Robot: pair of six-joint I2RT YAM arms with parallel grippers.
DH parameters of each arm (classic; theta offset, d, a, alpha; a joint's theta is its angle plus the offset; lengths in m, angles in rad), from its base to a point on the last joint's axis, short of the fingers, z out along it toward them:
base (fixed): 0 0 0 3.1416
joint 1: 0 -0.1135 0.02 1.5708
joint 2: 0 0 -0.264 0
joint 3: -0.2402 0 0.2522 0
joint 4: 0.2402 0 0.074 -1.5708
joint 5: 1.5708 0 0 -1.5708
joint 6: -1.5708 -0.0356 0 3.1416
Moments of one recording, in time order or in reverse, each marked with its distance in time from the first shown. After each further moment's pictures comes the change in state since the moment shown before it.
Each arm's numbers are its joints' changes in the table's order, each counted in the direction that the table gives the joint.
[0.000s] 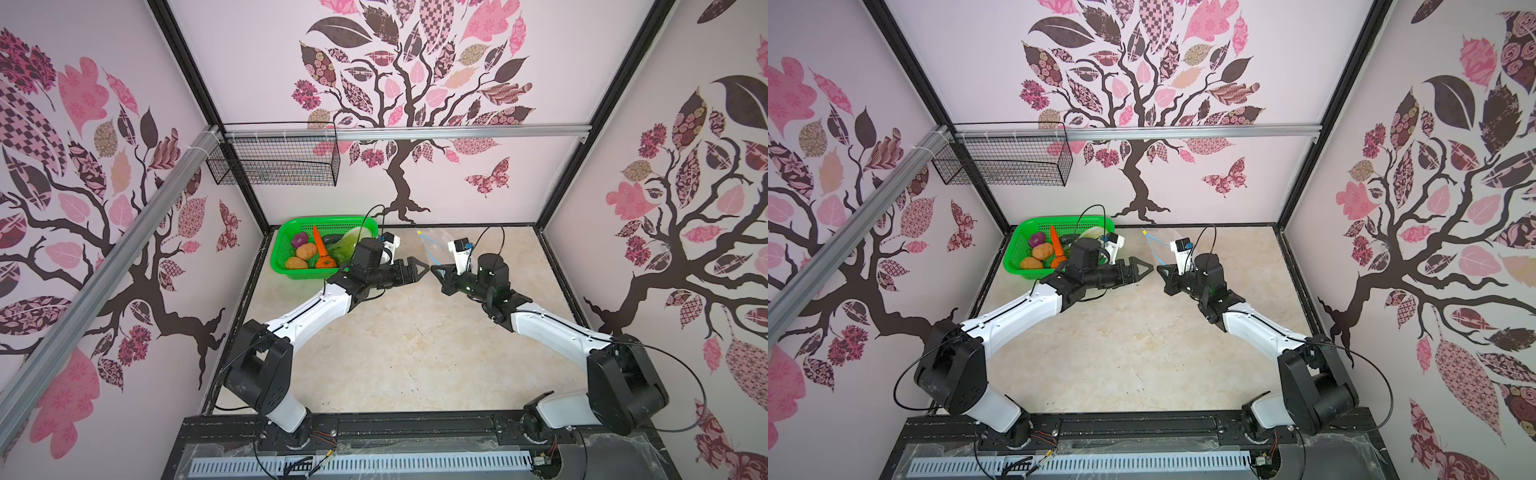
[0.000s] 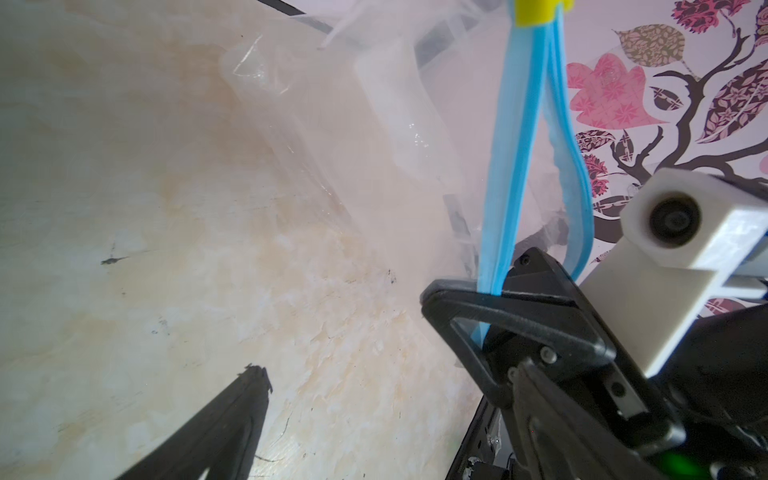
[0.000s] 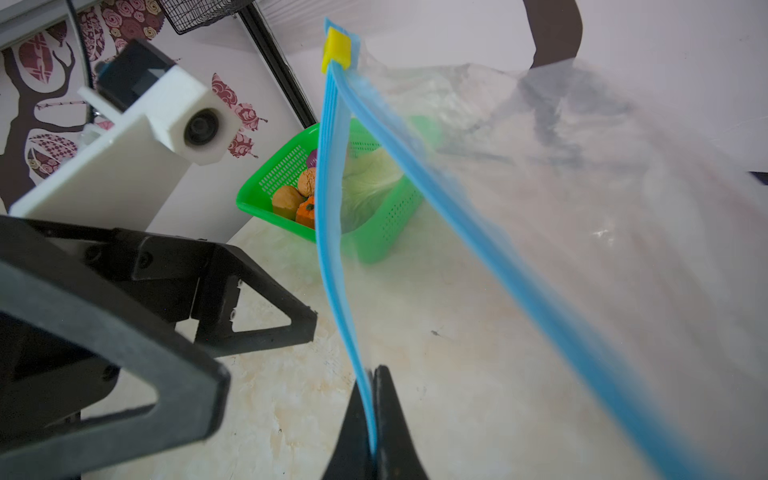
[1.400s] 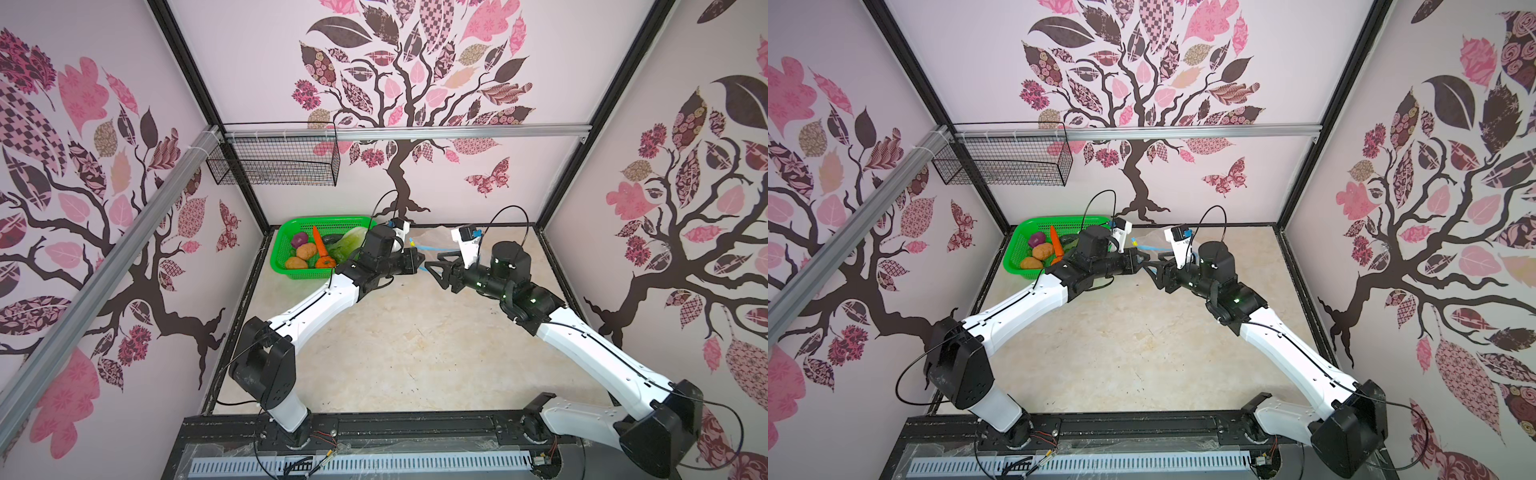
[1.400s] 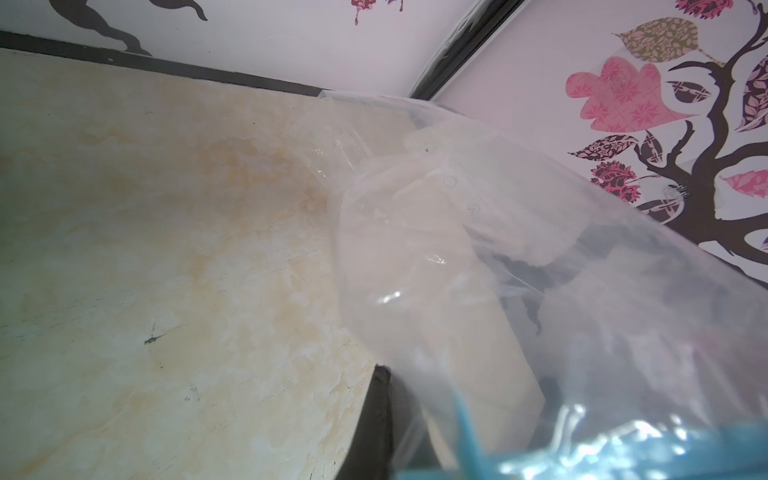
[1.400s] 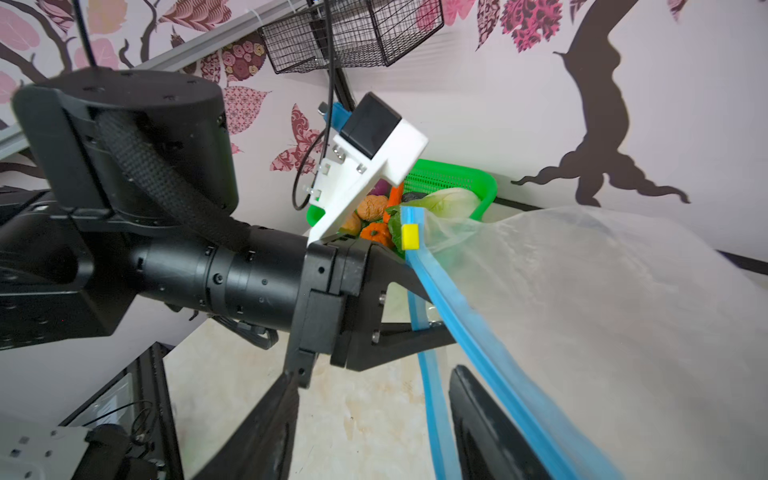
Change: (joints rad) left arm 0.043 0.036 -0.169 0.126 -0.170 -0.149; right arm -0.095 -0.209 -0.239 0.406 -0.016 0.023
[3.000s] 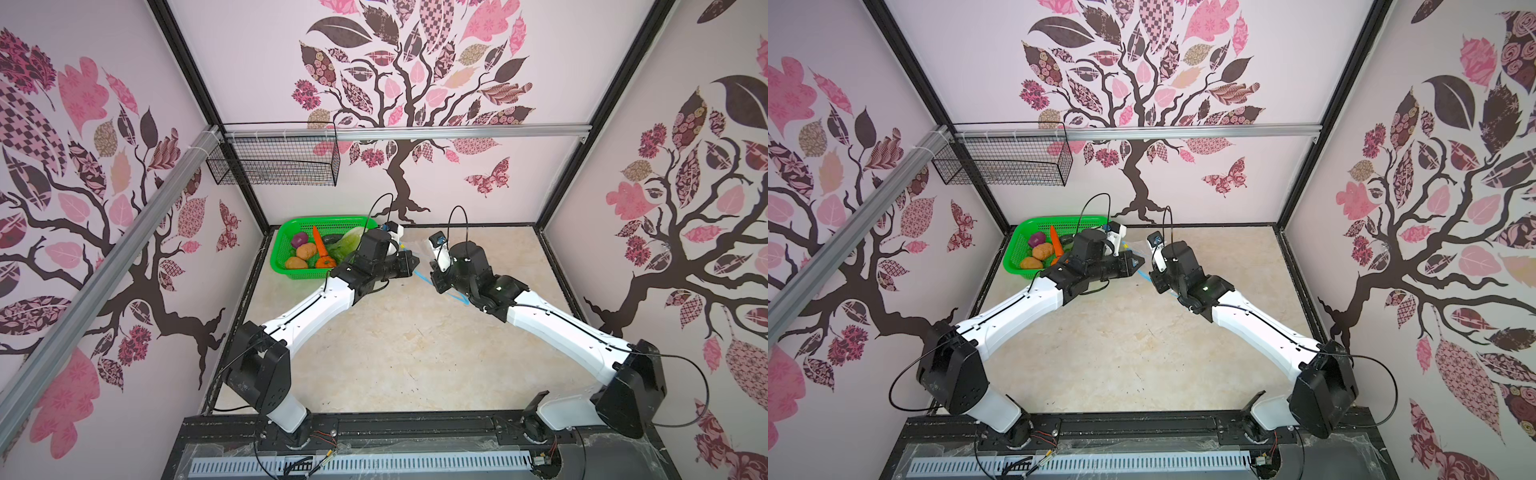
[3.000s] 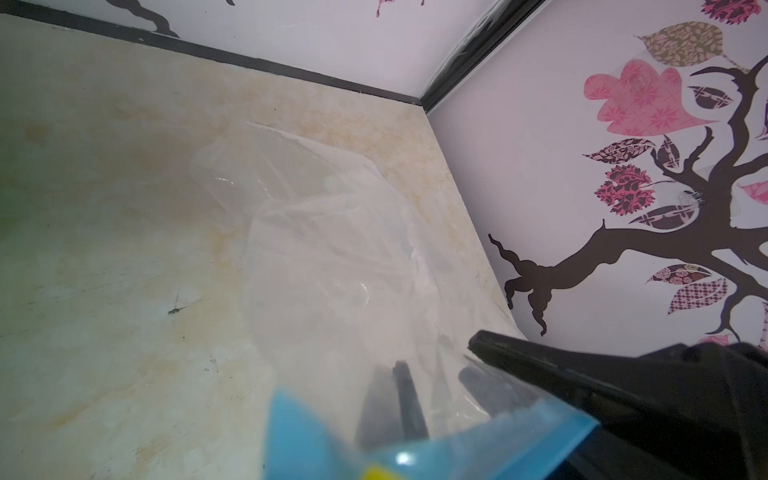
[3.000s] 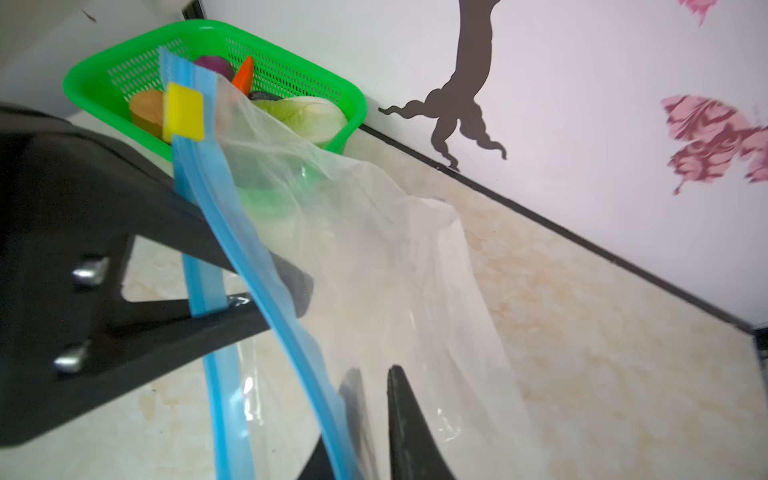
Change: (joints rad) left arm -0.012 -0.041 0.053 0.023 -0.003 0.014; right arm -0.124 0.198 -0.115 0.194 0.597 0.298
